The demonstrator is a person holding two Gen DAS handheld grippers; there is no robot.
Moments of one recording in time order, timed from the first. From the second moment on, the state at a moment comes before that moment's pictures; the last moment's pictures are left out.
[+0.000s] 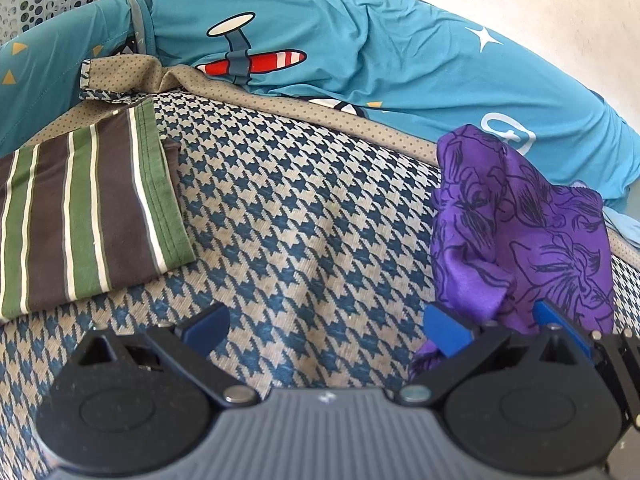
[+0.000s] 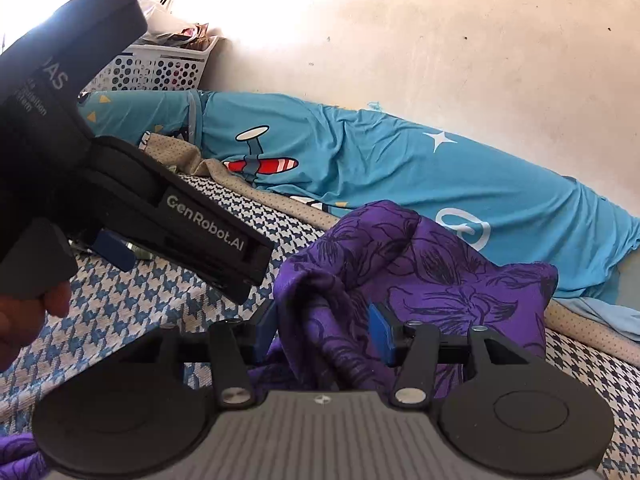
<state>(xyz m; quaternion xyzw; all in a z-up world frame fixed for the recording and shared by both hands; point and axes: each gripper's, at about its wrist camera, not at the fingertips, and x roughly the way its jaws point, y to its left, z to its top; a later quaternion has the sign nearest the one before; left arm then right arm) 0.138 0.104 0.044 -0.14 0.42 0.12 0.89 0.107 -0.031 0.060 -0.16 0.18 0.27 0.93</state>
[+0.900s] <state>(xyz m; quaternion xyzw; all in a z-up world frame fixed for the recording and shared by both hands) 0.105 0.078 0.030 -0.07 0.45 0.09 0.89 0.059 -0.117 0.086 -0.12 0.25 0.22 0.93</state>
